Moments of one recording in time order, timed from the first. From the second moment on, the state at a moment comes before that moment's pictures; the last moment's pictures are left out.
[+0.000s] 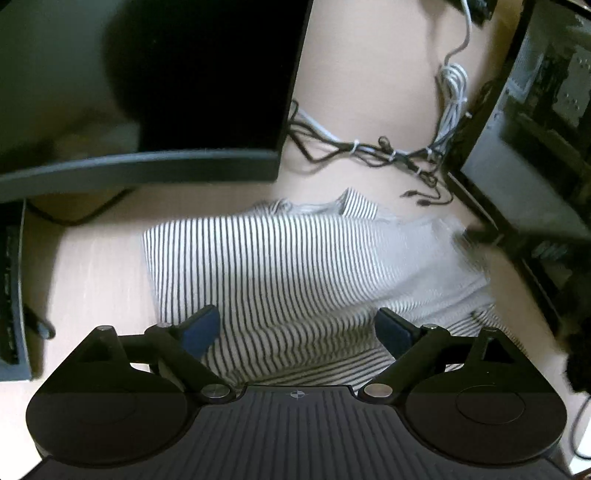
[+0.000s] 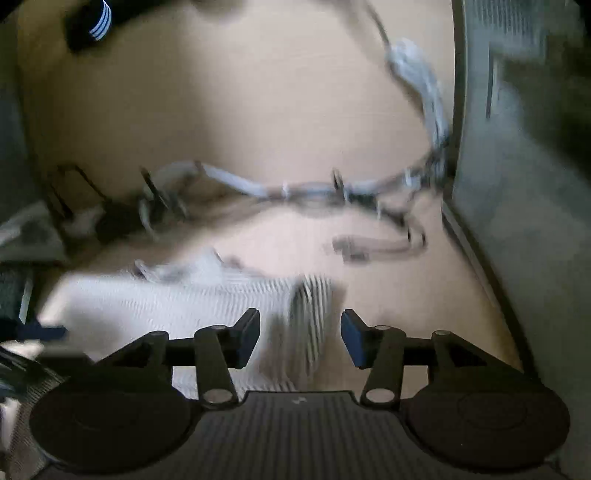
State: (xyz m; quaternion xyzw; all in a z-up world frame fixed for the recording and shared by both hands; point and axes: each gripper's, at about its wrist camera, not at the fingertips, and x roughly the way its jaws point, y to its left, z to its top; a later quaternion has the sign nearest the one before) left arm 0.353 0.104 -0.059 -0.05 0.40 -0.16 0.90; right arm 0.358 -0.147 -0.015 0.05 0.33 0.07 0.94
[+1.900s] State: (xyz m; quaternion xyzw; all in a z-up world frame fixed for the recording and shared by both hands) left arm 0.273 0.197 -0.037 -0.24 0.42 -0.01 0.87; right arm 0.442 -0.104 -0.044 0.01 0.37 0.16 0.92
